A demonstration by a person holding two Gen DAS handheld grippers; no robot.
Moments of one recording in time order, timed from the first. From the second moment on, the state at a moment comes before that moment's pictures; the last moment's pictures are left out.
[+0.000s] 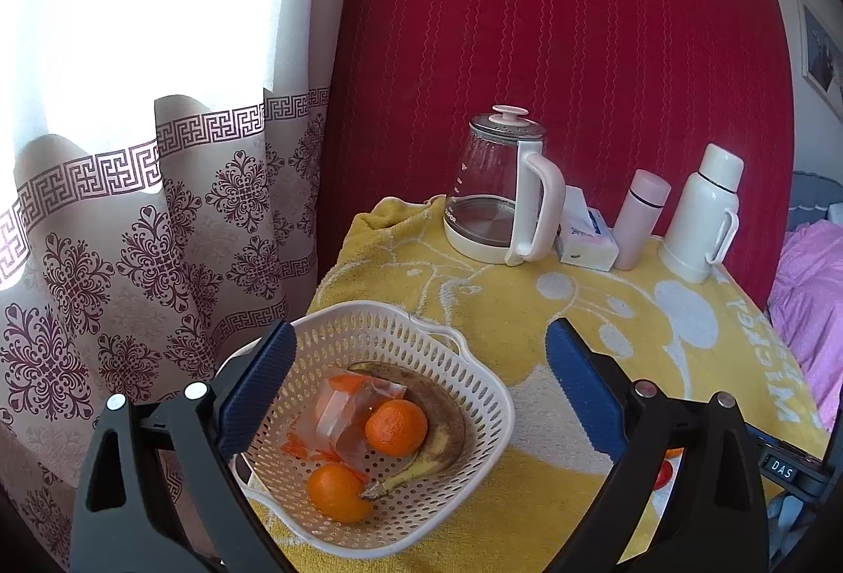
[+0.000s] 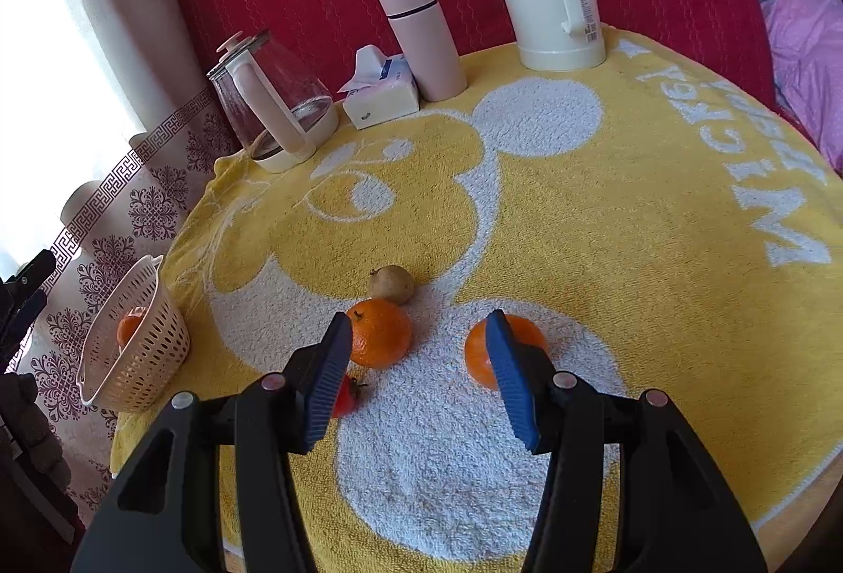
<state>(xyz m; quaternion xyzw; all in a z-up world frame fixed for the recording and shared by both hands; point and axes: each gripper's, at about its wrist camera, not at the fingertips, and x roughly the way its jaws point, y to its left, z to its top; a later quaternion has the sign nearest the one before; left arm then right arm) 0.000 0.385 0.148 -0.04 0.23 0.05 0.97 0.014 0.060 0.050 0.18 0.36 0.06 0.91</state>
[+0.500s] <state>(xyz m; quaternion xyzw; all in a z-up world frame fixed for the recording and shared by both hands) 0.020 0.276 0.089 0.00 0.30 -0.07 0.95 0.013 0.029 0.040 0.19 0.36 0.02 0.91</state>
